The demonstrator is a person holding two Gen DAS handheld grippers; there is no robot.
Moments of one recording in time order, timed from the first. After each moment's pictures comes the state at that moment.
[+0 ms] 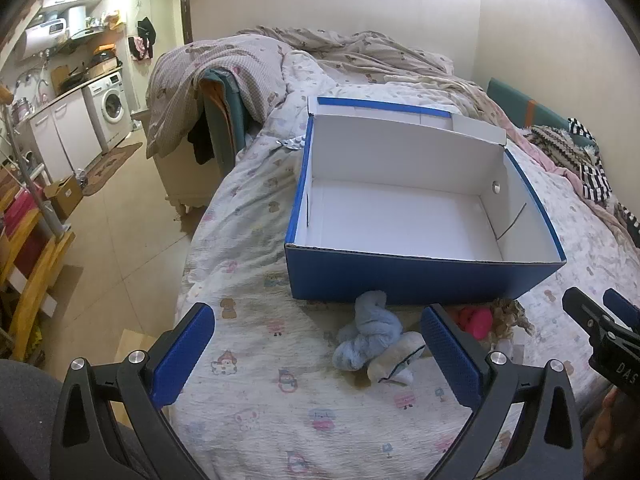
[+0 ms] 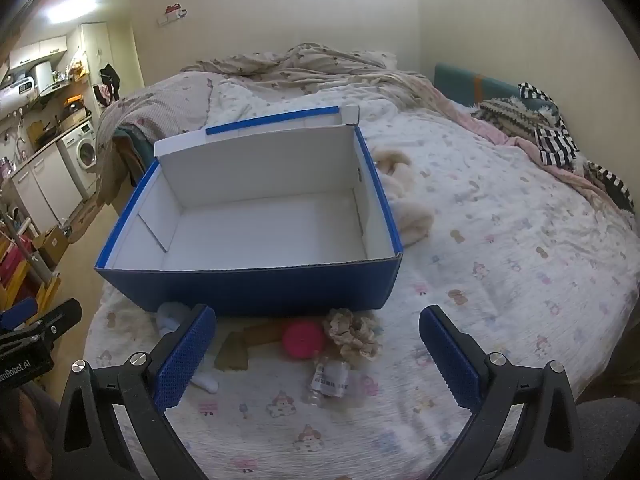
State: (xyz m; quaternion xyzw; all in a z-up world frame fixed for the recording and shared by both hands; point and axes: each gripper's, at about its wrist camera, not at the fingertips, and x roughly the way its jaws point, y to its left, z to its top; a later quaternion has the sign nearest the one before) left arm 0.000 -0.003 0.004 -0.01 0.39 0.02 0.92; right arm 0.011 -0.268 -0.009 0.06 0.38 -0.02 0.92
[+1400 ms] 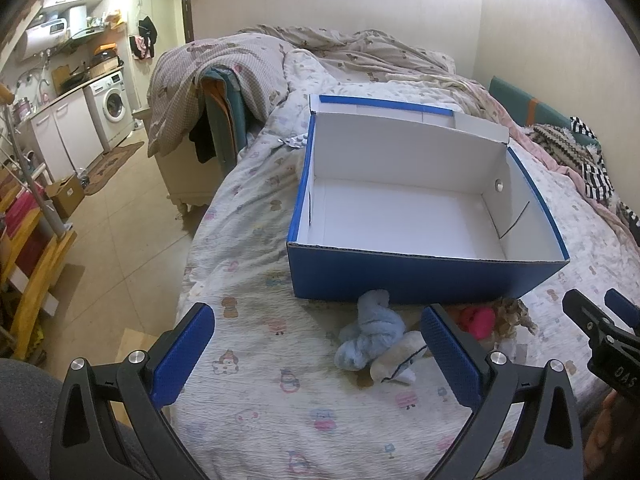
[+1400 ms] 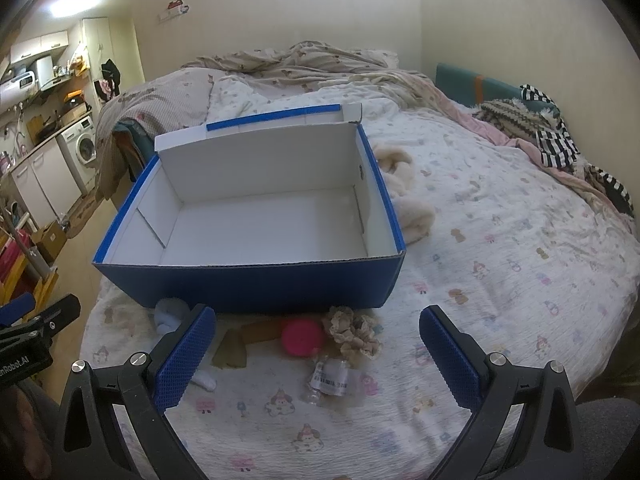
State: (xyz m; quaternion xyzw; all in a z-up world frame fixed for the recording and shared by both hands) left arm -0.001 -0.003 0.002 -0.01 0.39 0.02 0.92; right arm 0.012 -0.269 -0.010 0.05 0.38 -0.02 0.92
